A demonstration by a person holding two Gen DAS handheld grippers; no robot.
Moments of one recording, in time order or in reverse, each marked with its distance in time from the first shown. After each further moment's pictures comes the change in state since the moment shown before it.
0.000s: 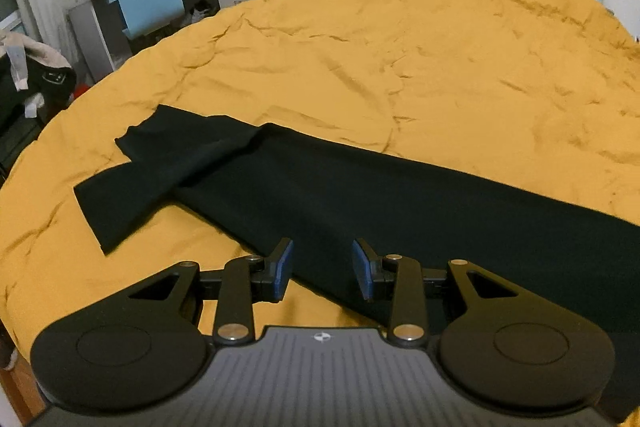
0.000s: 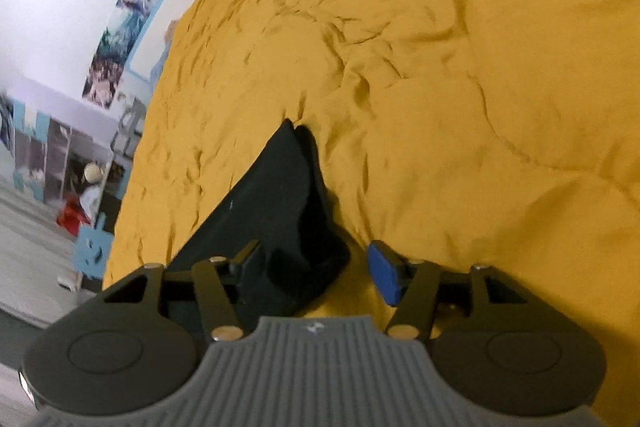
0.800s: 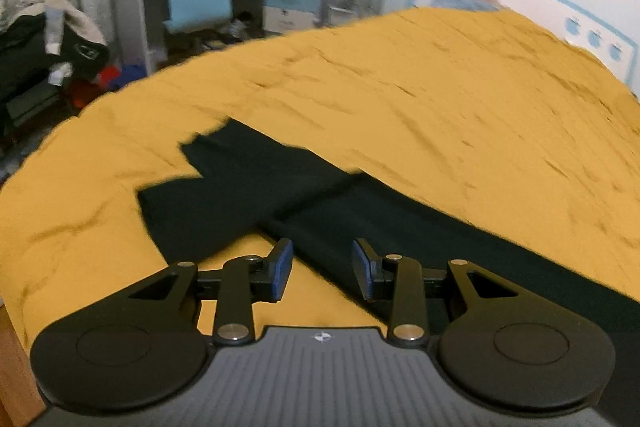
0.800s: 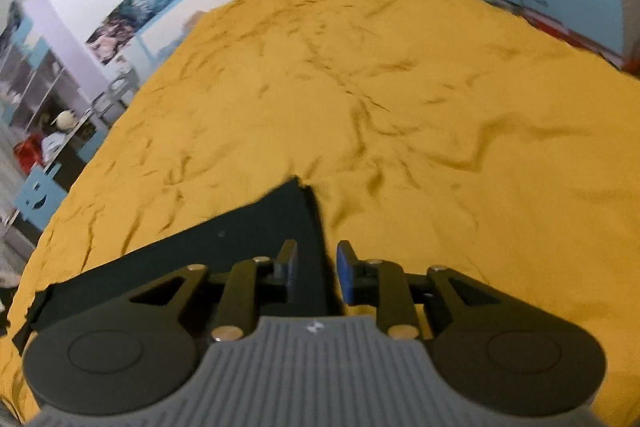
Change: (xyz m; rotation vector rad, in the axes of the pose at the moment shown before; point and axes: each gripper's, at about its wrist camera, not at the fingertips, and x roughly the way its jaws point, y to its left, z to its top) left arm -0.002 0.110 0.014 -0.197 -0.106 0.007; right arm -0.031 0.076 0.011 -0.425 -0.108 -0.156
